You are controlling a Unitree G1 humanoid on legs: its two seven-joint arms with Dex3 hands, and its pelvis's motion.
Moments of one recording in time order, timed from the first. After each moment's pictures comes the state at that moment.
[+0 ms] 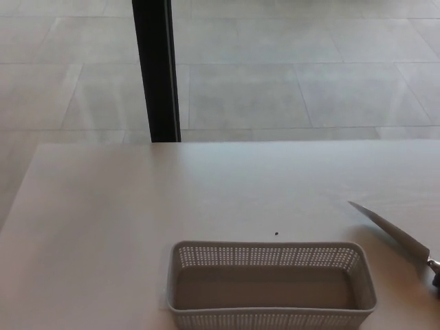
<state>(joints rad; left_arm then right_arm) 0.04 0.54 0.45 1.25 -0.14 -0.26 -0.28 0.09 -0.92 -0.01 0.19 -0.42 0.17 0.33</state>
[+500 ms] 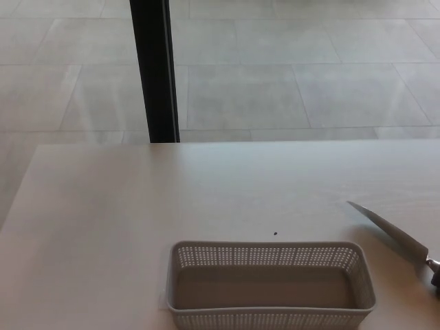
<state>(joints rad) 0.06 0.54 0.44 1.25 -0.14 -0.26 -0.28 0.45 -0.97 -0.36 -0.04 -0.24 0.08 0.48</state>
